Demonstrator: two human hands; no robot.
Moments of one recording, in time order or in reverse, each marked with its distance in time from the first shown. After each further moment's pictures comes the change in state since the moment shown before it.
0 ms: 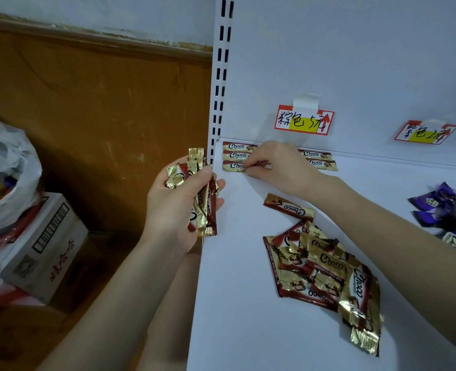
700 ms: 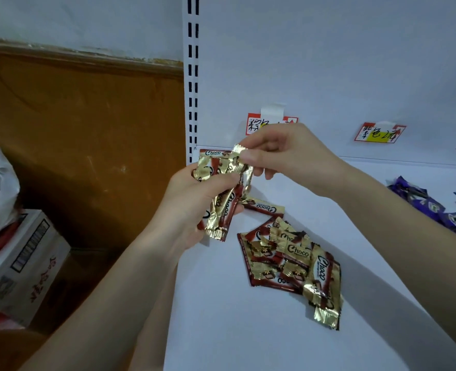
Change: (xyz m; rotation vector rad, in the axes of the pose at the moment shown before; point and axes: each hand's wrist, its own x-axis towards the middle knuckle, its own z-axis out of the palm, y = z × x) left_hand -0.020 0.004 0.037 0.260 -0.325 -0.044; right_hand -0.043 -0.028 -0.060 0.678 0.060 0.200
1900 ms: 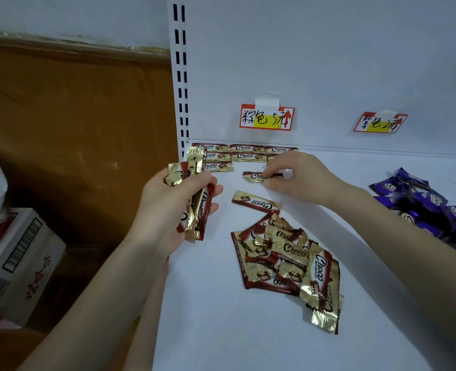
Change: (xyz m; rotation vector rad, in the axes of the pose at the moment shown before) left_hand 0.006 -0.011 -0.013 -0.061 0.169 -0.035; right_hand 0.000 0.074 -0.020 -0.637 0.024 -0.006
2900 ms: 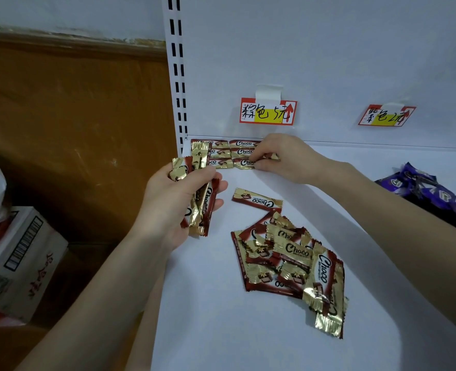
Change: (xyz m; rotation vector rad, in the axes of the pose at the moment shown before) left_hand 0.007 -0.002 0.006 0.008 -0.024 0.000; right_hand 0.039 0.006 0.004 -0.129 -0.082 -0.129
